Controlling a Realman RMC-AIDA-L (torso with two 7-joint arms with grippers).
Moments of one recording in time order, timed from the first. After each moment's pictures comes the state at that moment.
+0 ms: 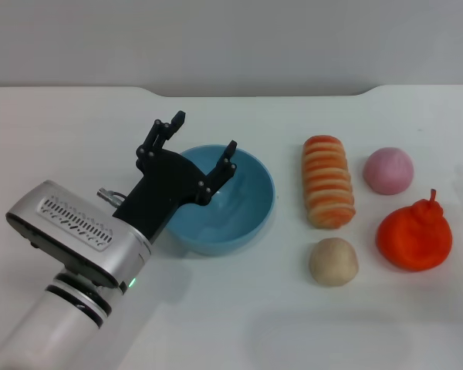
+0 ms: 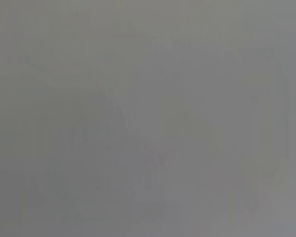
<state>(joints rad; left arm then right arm) -0.34 -2.08 2.64 0.62 2.25 -1.00 -2.80 0.37 2.08 -0.51 0.12 -0.89 -1.44 0.41</state>
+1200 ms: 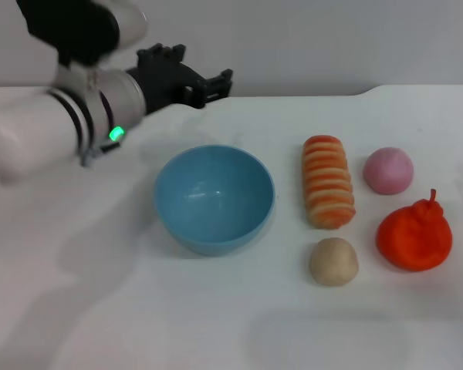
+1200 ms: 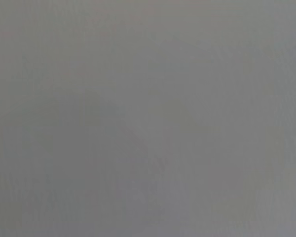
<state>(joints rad) -0.37 -2.03 1.80 1.37 2.41 0.45 -2.66 0.38 2.08 -0.51 0.11 -0.89 -1.44 0.42</state>
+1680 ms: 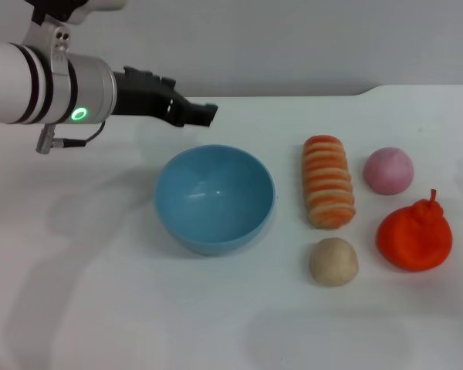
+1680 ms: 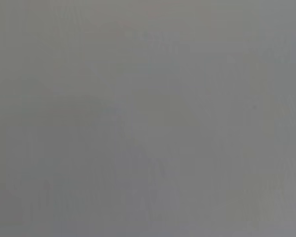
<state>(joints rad) -0.48 -2.05 1.50 1.40 2.36 1.01 -2.55 0.38 2.08 -0.50 0.10 -0.88 -1.43 0.42</state>
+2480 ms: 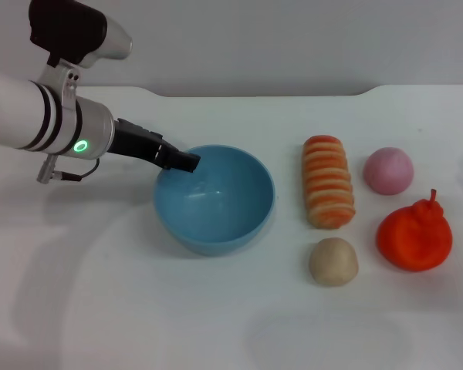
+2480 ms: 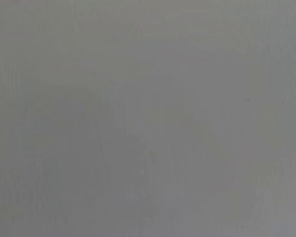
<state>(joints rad) -0.61 -2.05 1.43 1.04 2.37 1.01 -2.47 0.39 2.08 -0.50 0.09 -0.88 -1.39 0.42</state>
